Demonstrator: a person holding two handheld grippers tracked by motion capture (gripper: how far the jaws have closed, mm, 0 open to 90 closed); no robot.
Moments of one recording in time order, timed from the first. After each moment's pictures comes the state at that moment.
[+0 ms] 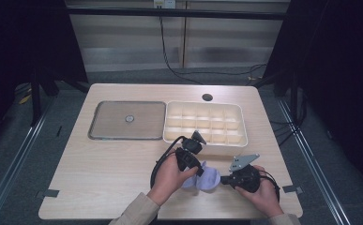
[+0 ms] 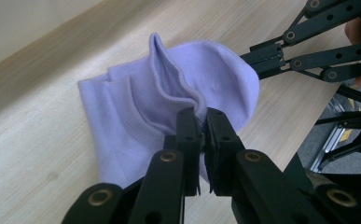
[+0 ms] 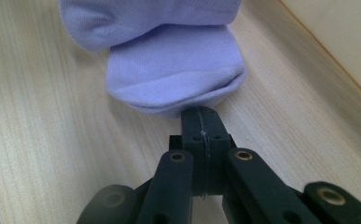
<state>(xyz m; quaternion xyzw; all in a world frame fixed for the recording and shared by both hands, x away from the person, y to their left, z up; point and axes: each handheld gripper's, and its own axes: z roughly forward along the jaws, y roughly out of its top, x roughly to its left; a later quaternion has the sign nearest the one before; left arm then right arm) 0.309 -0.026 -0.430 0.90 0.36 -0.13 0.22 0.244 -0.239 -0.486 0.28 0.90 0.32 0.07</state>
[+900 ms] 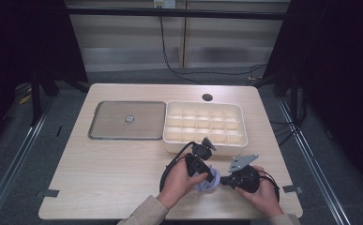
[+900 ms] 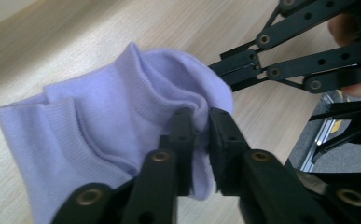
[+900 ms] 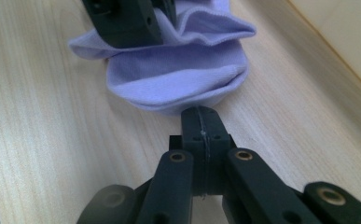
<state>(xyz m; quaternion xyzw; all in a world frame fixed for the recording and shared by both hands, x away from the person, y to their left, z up) 0.299 -0.049 -0.443 0.90 0.33 -0.15 0.24 0.244 -0.238 -0.488 0.28 0.90 0.32 0.07</state>
